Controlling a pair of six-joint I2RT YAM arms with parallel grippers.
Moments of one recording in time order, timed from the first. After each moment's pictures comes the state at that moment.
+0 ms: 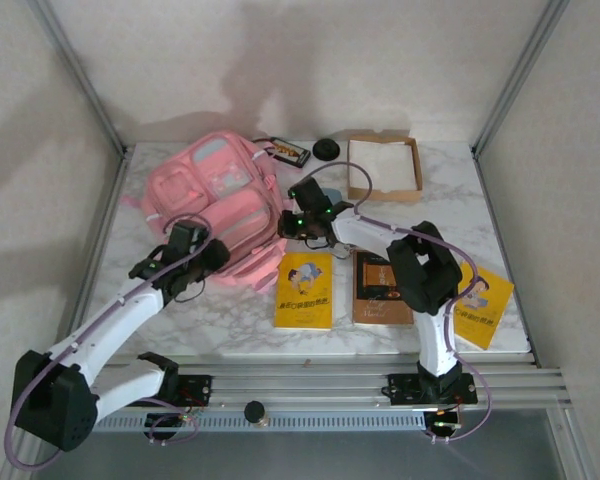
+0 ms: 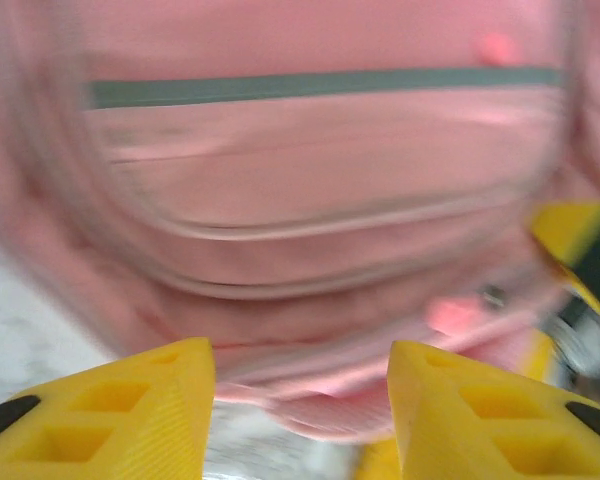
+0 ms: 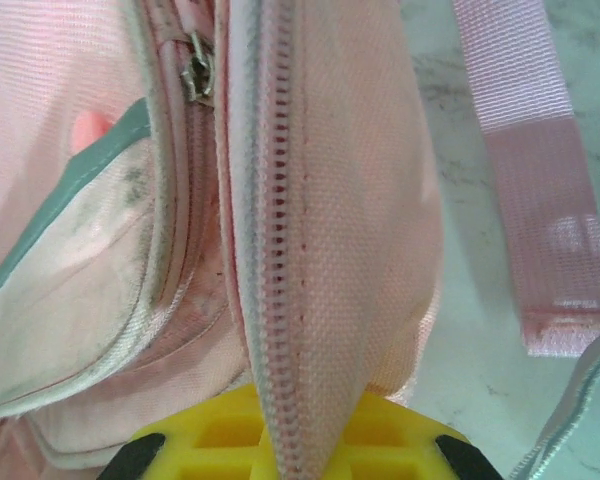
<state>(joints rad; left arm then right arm) -0.37 1.09 0.76 -0.49 -0.05 -0.87 0.69 2.00 1.44 -0.27 -0.23 0.60</state>
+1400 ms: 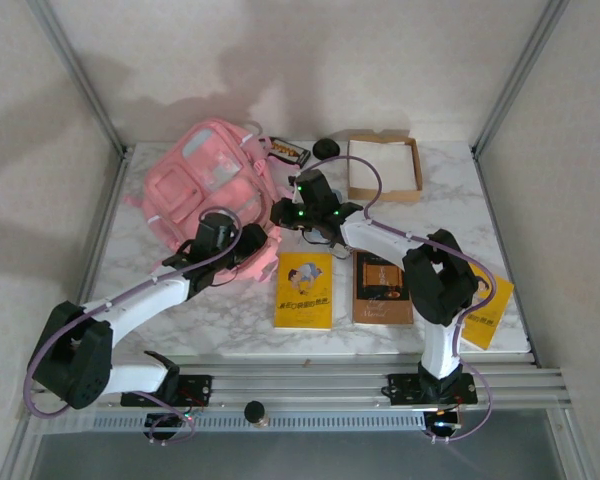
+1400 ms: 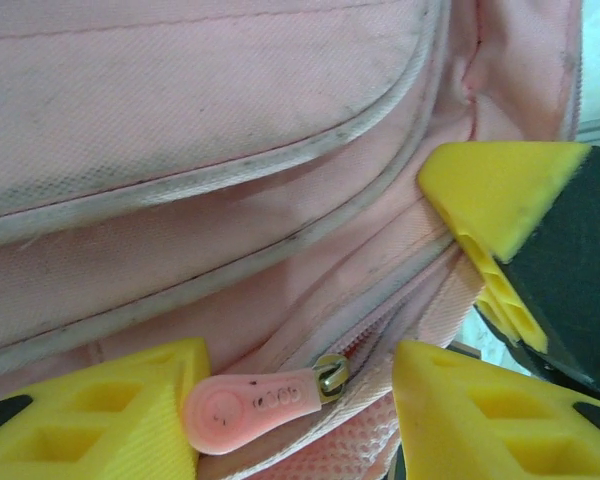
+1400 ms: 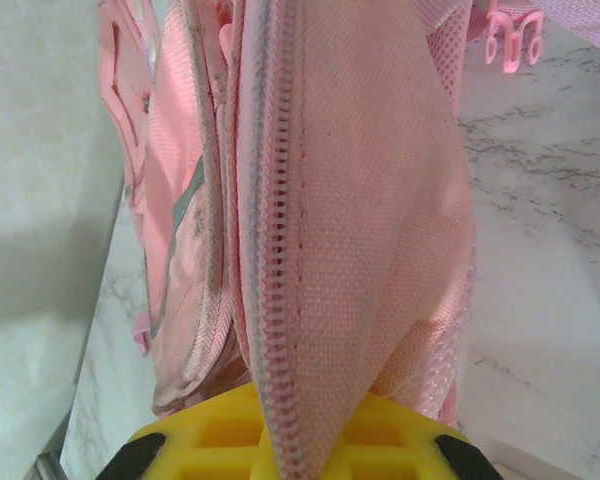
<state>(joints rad) -0.46 1.30 0.70 0.00 0.07 -1.03 0.71 1.90 1.38 -0.10 -0.28 0.74</state>
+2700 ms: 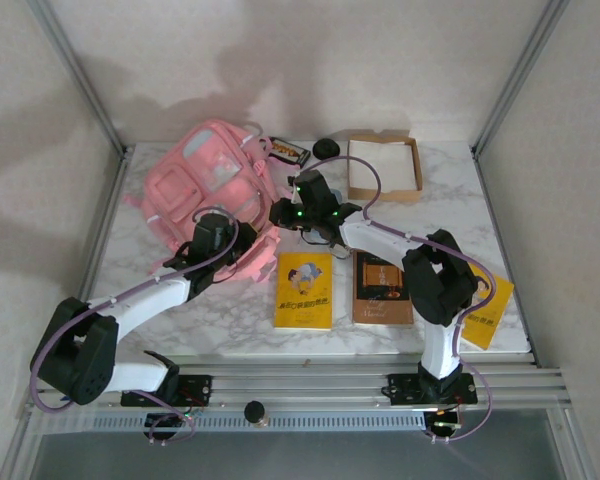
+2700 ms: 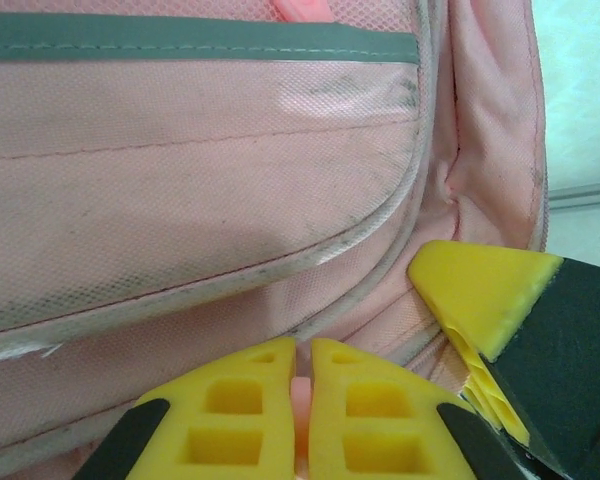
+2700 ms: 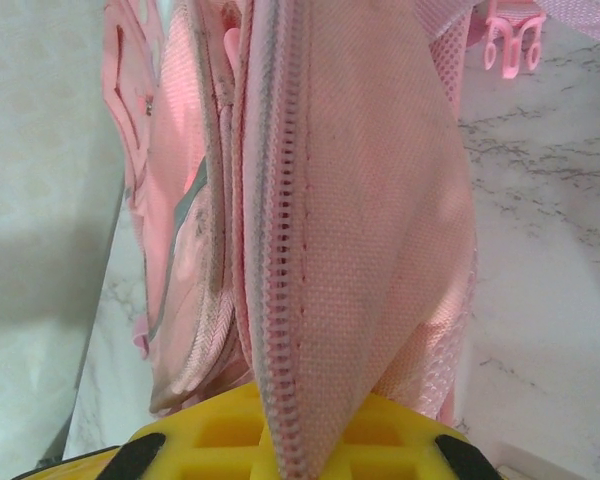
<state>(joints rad) -0.44 1.32 0.66 0.14 0.00 -1.08 0.71 1.90 1.38 -0.10 -0.26 0.76</state>
